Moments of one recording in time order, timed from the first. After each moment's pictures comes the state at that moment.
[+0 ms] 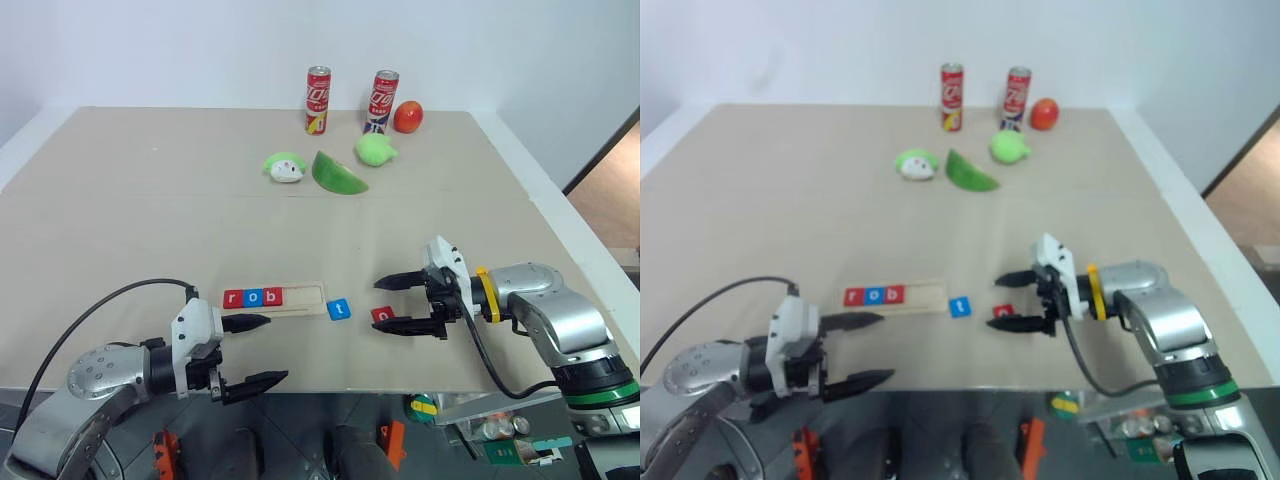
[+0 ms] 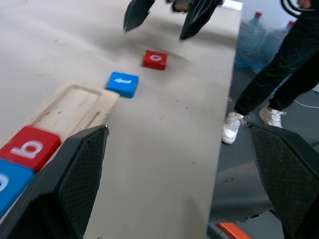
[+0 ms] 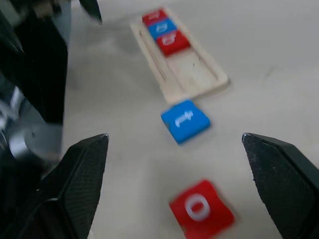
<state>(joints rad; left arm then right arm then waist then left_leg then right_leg) 0.10 0.70 0.03 -0.60 -0.59 0.43 -0.95 -0.45 -0.78 0.14 0.00 0.38 0.46 1.31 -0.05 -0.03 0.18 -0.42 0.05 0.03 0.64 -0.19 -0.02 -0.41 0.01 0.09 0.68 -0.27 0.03</state>
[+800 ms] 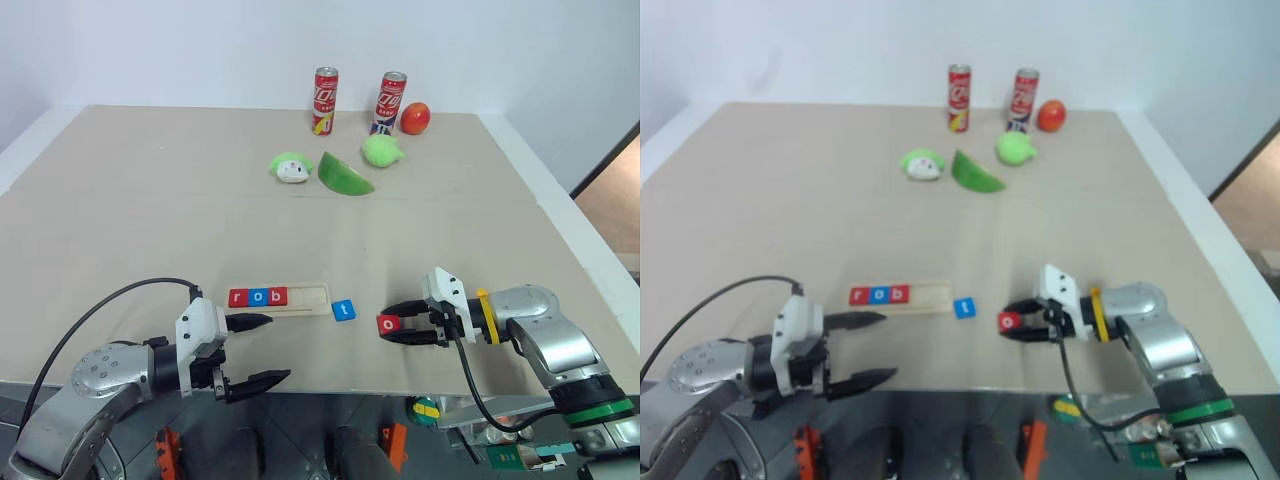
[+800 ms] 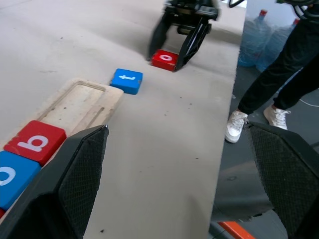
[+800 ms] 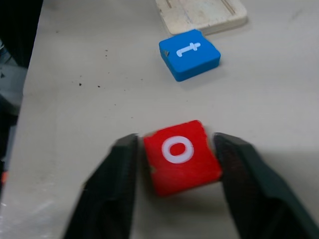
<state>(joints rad) 0.11 0.69 0.02 -0.60 -0.58 0.43 -0.93 -0.33 -0.77 0.14 0.04 0.28 0.27 1.31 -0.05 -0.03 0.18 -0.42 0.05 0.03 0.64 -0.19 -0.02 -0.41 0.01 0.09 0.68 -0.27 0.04</state>
